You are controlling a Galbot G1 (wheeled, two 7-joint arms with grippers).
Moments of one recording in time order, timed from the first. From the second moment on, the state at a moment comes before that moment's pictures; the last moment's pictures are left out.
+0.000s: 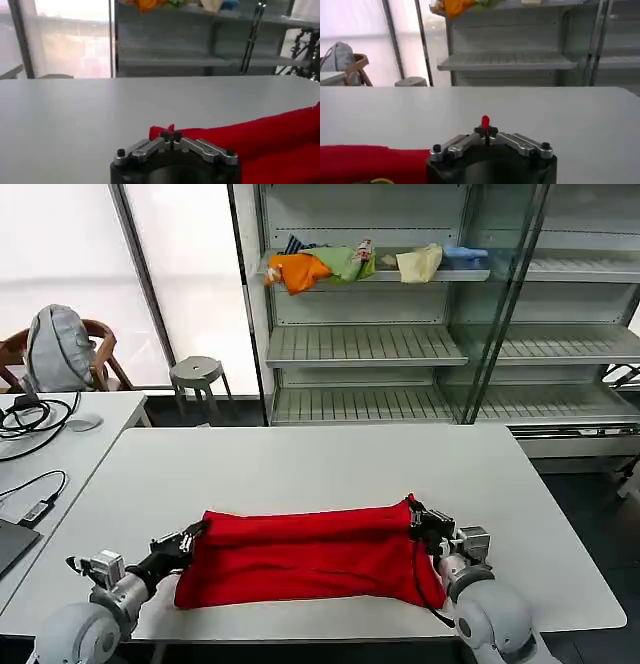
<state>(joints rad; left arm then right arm) 1.38 -1.00 -0.64 -1.94 -0.59 0.43 0.22 -1.20 1.19 0.37 2.06 0.46 -0.58 0.17</state>
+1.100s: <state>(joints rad) 1.46 -1.03 -0.66 -2.08 -0.56 0.47 0.13 -1.30 1.14 0.43 2.12 0.41 -0.58 0.10</state>
